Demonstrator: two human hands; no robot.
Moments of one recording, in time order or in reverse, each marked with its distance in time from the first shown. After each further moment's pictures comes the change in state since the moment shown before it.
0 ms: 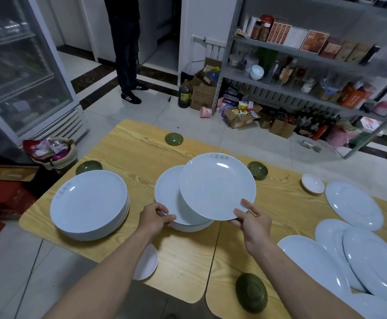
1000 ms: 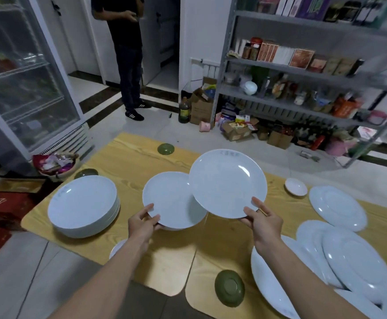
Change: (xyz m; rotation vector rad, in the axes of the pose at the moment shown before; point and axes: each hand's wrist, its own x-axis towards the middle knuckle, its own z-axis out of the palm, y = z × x) left_hand -0.066 0.017 0.038 -0.454 0.209 -0.054; right_hand -0.011 -0.046 -0.086 0.087 -0.015 -0.082
